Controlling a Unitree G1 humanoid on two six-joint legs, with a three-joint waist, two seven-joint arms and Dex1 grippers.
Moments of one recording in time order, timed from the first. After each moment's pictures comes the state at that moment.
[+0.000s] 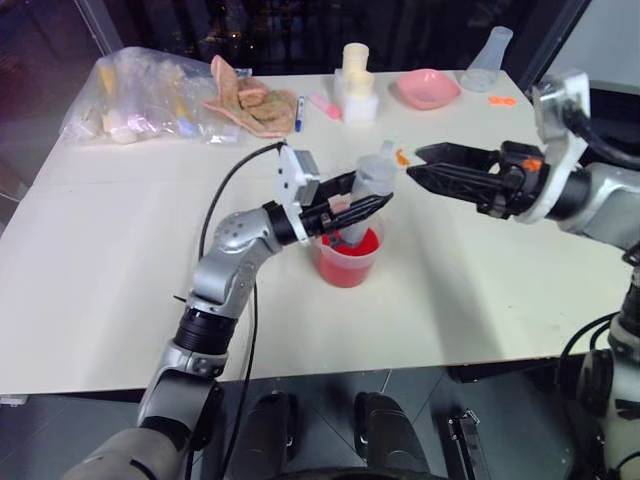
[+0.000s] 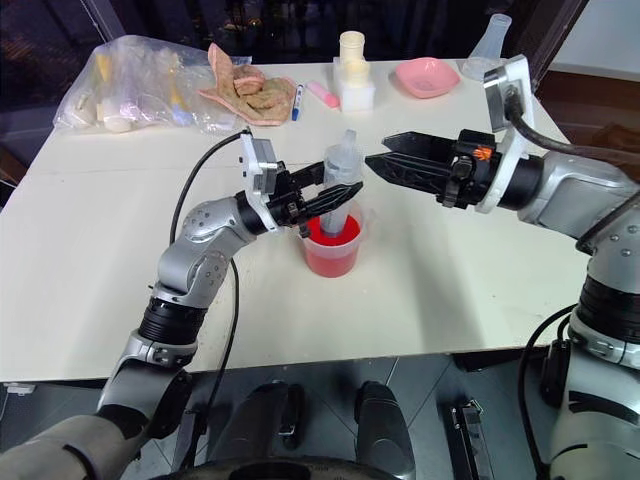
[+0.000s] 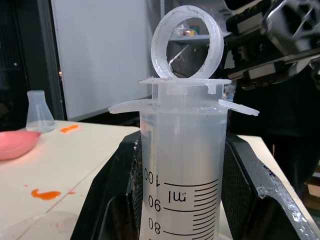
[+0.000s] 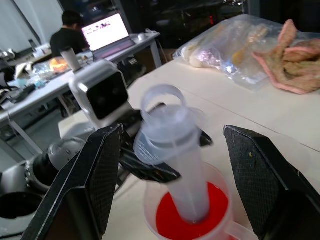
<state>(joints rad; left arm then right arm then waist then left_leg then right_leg) -0.63 0.16 -0.14 0.04 -0.44 0.19 -0.87 -0.70 -0.76 -0.32 -0.25 1.14 1.17 0.69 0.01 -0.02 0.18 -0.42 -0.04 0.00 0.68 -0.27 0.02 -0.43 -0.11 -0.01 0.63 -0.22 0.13</state>
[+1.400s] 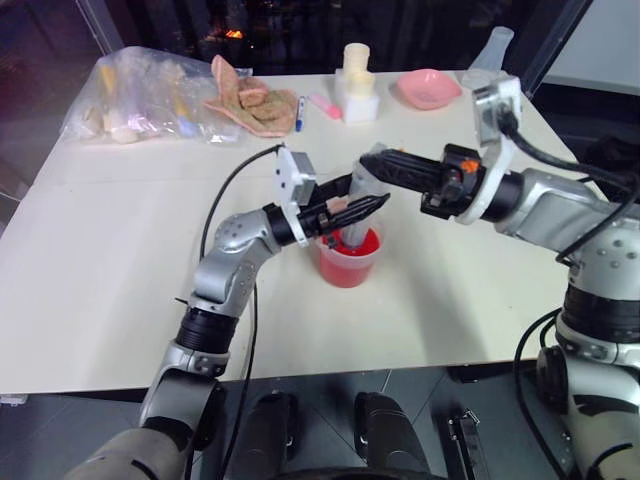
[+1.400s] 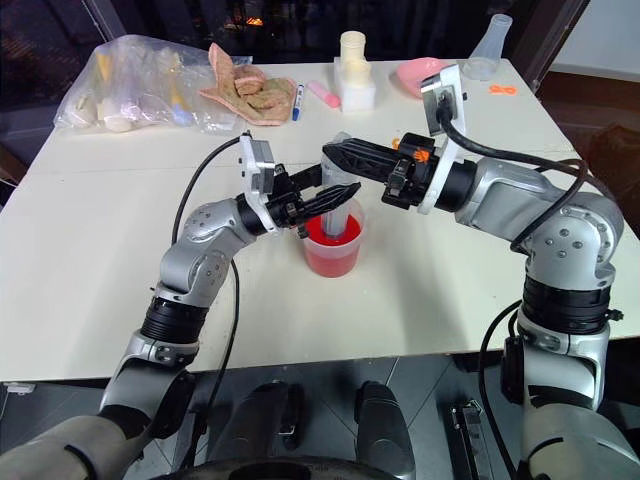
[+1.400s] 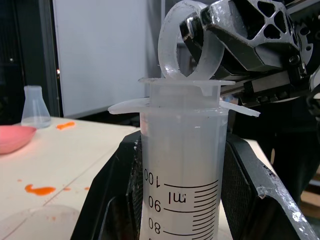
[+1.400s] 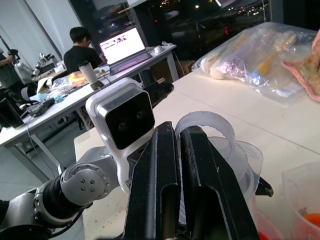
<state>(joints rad) -0.64 0.14 -0.11 0.06 -0.46 0.21 -0.89 -0.76 -0.61 -0.20 -0.26 1.21 1.10 0.50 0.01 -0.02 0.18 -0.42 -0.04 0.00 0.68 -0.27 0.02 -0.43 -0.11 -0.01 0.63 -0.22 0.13</state>
